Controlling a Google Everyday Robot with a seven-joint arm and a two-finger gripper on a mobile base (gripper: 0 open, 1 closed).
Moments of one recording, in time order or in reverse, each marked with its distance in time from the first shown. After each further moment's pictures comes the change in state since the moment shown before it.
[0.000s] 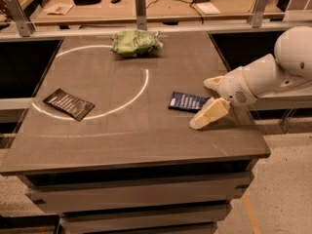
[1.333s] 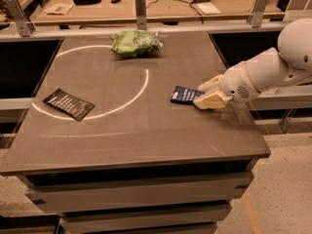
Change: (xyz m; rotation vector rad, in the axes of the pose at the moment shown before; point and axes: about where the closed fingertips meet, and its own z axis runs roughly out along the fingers) arm -0.012 0.001 -0.012 0.000 0.000 0.000
